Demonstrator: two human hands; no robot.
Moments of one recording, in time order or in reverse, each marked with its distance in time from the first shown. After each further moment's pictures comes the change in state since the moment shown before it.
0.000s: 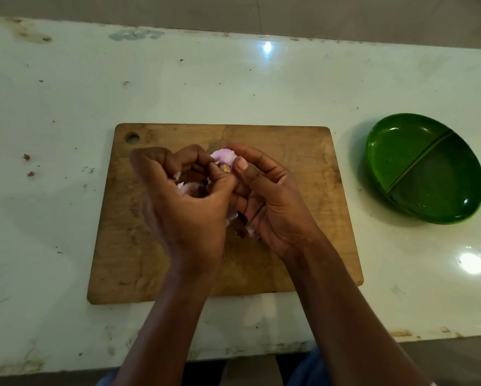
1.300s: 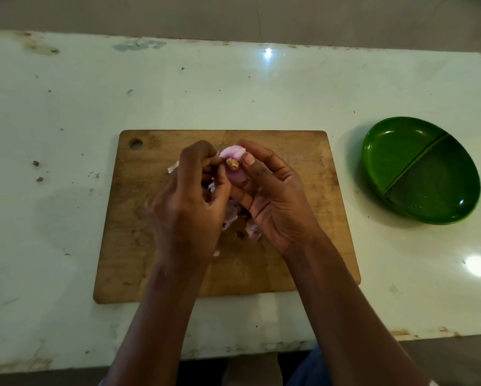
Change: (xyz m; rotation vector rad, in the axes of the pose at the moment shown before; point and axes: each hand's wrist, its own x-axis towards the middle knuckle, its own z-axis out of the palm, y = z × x) left_hand 0.008 -0.009 -0.007 0.268 -0.156 0.457; right_hand 0.000 -0.008 0.001 -0.023 0.097 -0.054
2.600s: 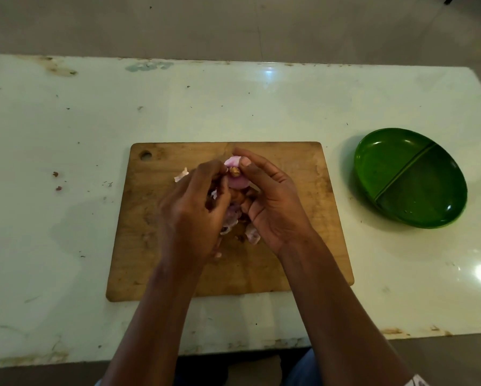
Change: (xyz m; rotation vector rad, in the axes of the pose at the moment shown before) left_hand 0.005 -0.002 -0.011 -0.072 -0.116 0.031; right_hand -0.004 -0.006 0.014 -0.053 0.043 -0.008
